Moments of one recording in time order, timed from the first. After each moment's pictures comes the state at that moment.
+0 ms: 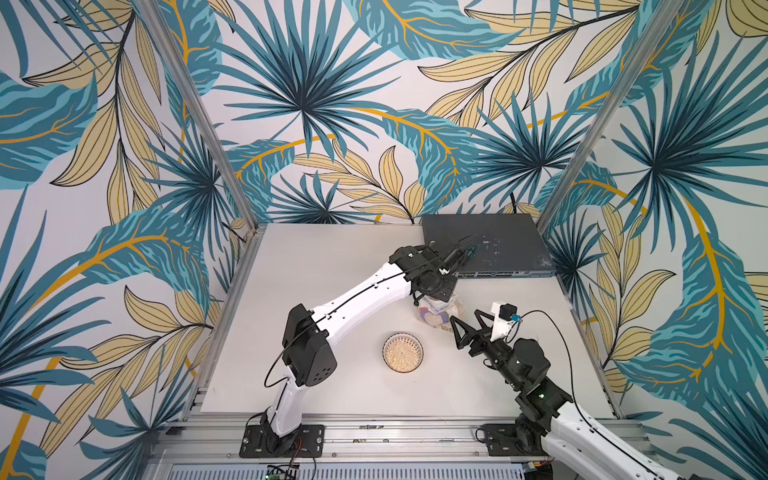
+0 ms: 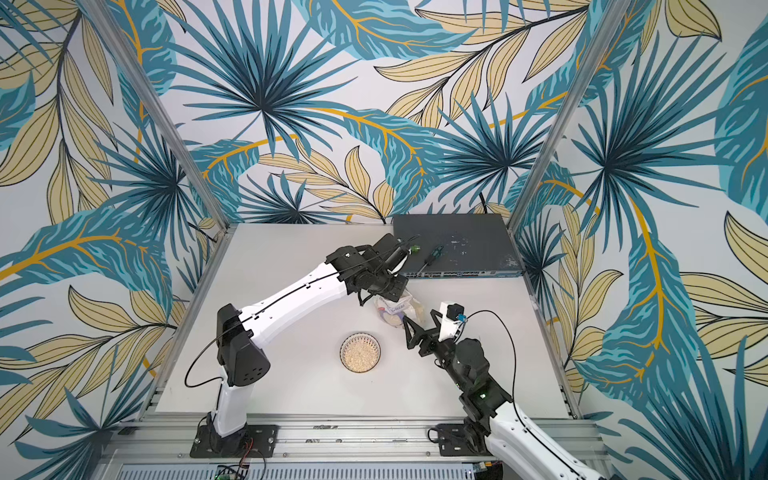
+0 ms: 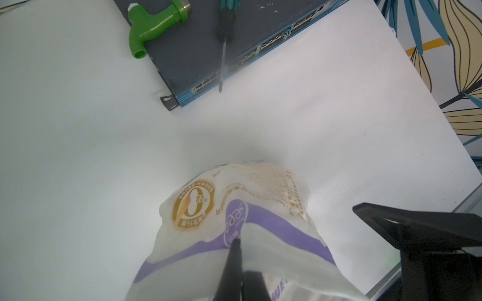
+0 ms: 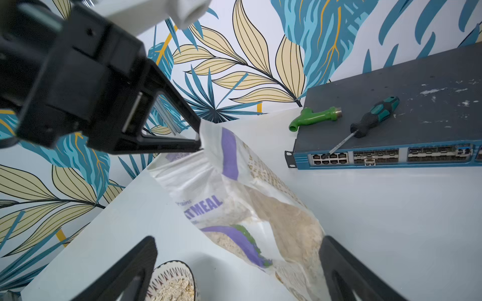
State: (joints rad) left arm -0.90 2.06 2.12 -1.04 -0.07 -0.39; right arm 0.68 0.55 0.17 0.28 0.07 0.43
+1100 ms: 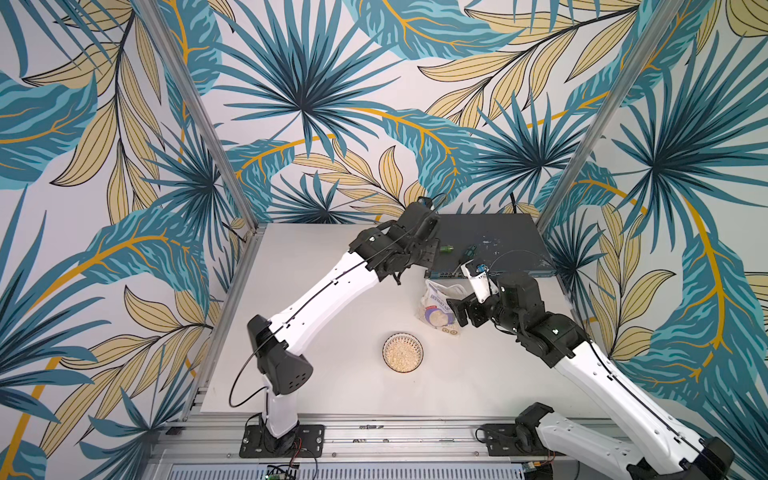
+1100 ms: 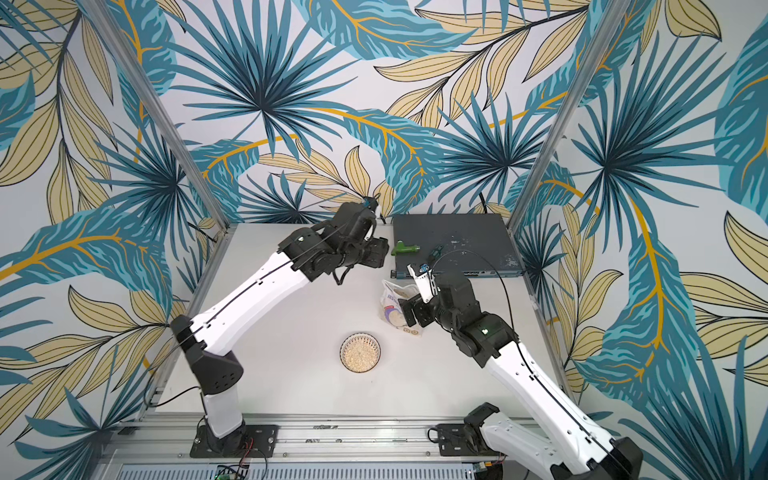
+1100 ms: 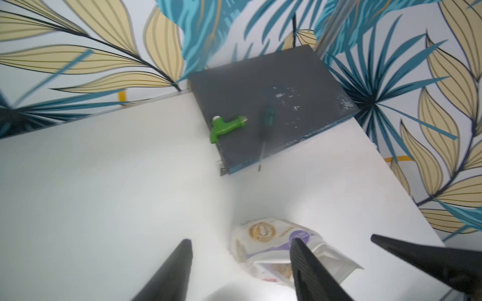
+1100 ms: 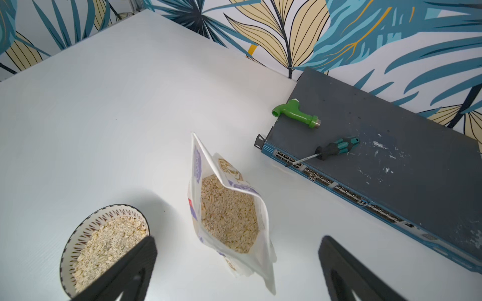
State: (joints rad) left arm -0.81 1.80 2.06 -0.92 -0.25 -0.39; right arm 0.64 1.01 0.98 -0.55 0.05 -0.11
